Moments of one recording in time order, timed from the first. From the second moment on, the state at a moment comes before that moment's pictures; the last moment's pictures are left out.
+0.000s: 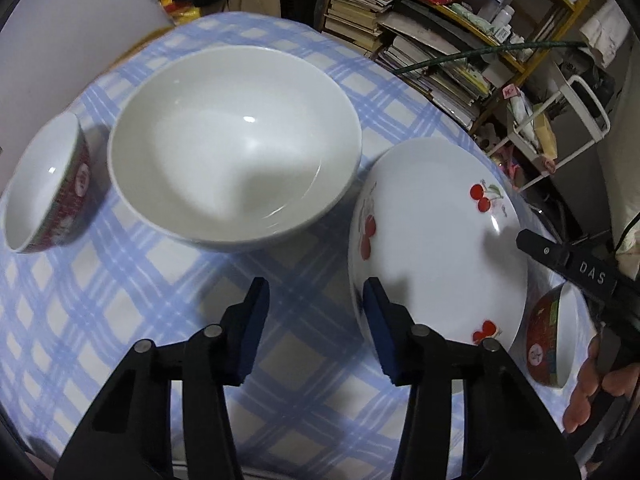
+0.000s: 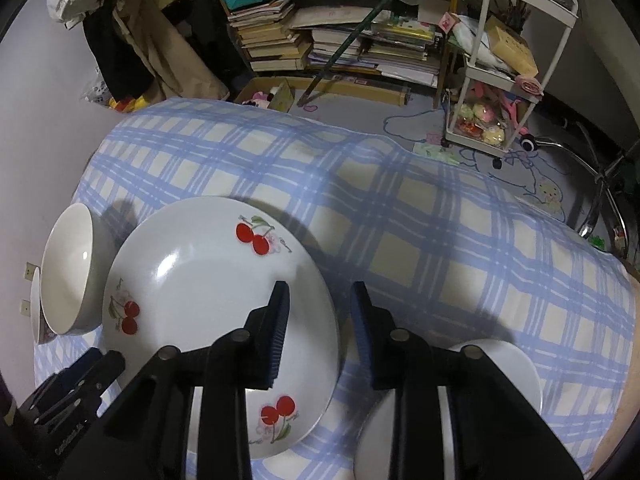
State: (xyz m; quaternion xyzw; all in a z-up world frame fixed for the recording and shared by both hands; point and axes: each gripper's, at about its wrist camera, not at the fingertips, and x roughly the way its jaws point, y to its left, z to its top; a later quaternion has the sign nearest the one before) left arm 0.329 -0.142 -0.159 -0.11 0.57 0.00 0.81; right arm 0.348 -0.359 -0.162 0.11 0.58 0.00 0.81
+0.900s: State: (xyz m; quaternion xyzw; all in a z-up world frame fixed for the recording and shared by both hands) left arm 0.336 -0.149 -0.141 -0.06 0.59 -0.08 0.80; right arm 0.317 -0.341 -0.151 0.07 0.60 0.04 0.80
